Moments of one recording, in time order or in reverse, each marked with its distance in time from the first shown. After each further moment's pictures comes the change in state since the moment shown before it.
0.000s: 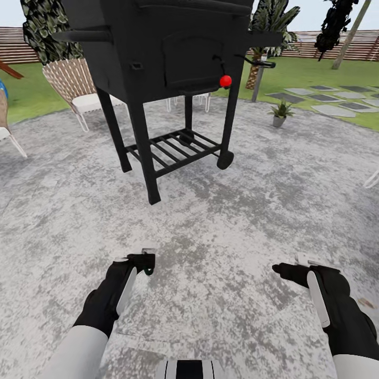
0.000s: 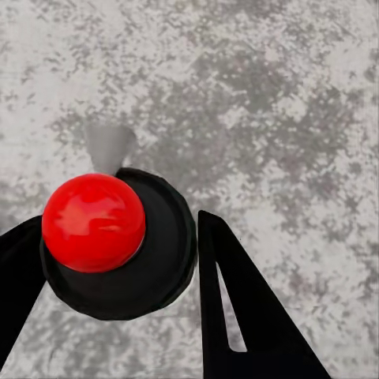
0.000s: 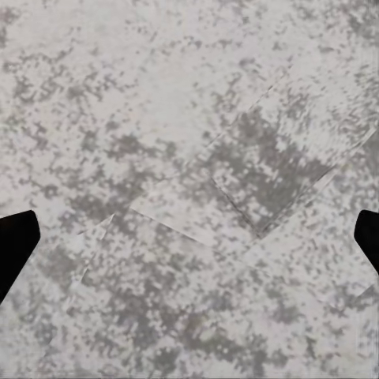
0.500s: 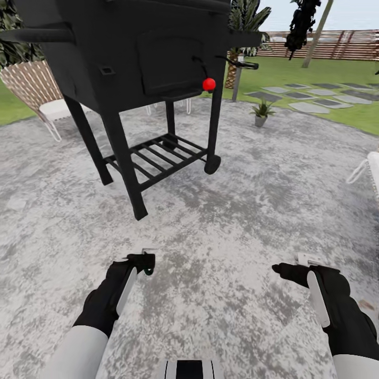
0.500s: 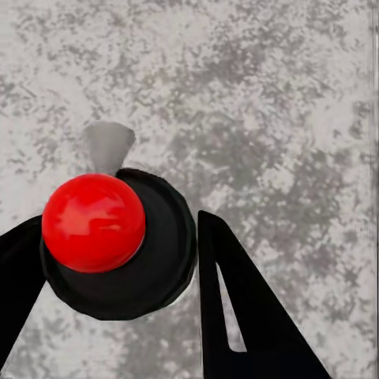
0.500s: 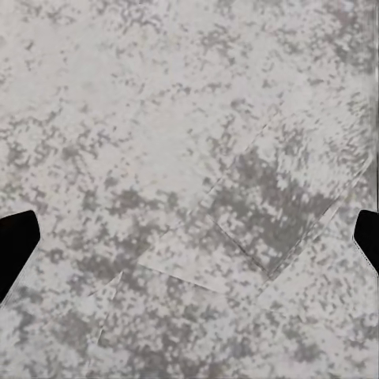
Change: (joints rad) left arm 0.000 0.000 0.000 0.000 0.000 0.000 0.000; right arm 0.000 0.000 0.000 -0.001 0.000 0.000 0.000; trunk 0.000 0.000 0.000
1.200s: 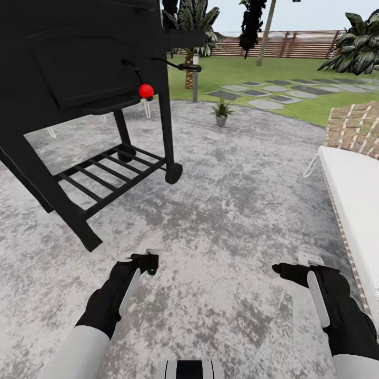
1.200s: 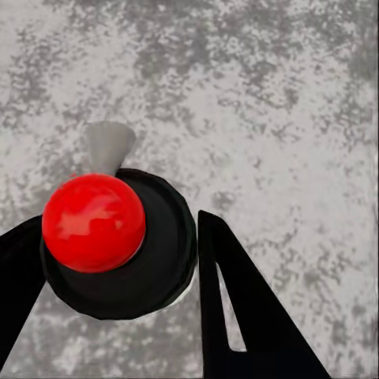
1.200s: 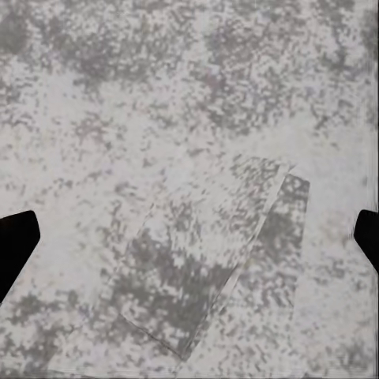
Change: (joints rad) left arm 0.000 0.000 -0.049 0.001 0.002 0.000 0.000; right arm 0.000 0.000 0.000 0.000 0.000 0.000 0.000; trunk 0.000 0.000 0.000
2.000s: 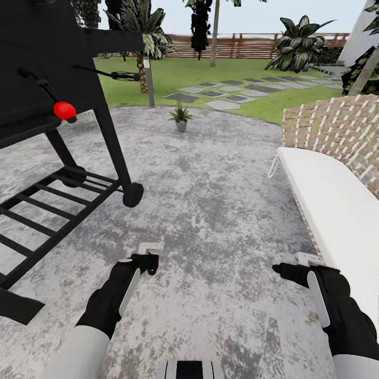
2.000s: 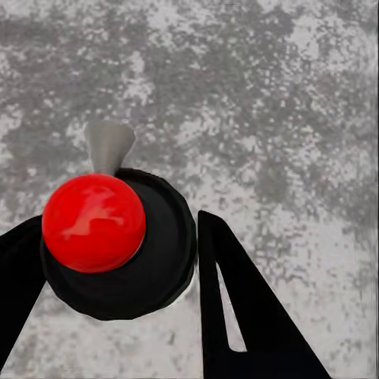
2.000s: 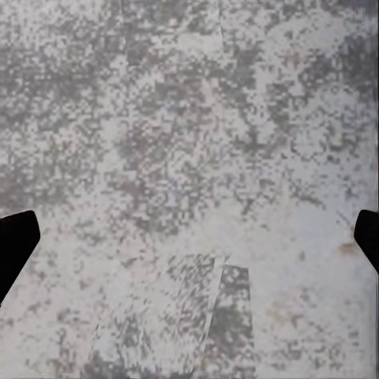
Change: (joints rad) left arm 0.000 0.000 0.000 0.000 0.000 0.000 0.000; right arm 0.000 0.000 -0.001 0.000 0.000 0.000 0.000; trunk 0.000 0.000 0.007
